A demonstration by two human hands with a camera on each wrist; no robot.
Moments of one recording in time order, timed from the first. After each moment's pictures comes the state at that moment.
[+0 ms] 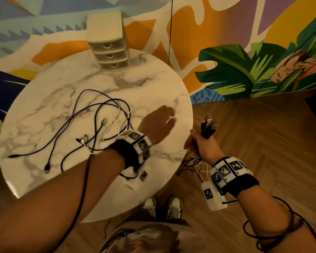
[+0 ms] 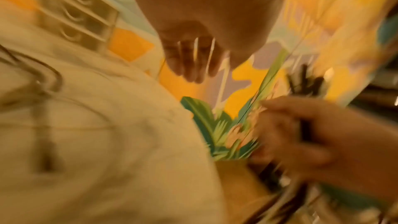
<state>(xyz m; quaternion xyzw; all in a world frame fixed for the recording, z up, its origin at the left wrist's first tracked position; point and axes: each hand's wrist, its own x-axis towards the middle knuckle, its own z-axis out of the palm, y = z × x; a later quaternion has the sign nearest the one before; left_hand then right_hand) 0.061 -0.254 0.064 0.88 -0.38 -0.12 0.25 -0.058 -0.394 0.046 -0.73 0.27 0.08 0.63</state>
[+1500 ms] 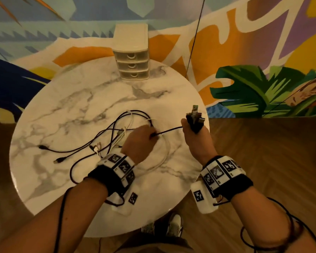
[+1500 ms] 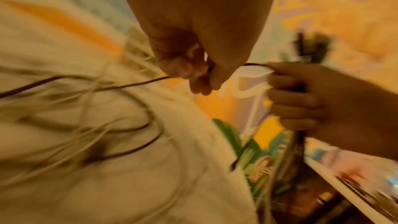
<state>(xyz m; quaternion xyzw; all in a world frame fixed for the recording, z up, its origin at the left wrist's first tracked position) 0.087 -0.167 0.061 0.93 -0.23 -0.13 0.25 0.034 -0.337 0.081 -0.80 0.24 -0.04 0.54</state>
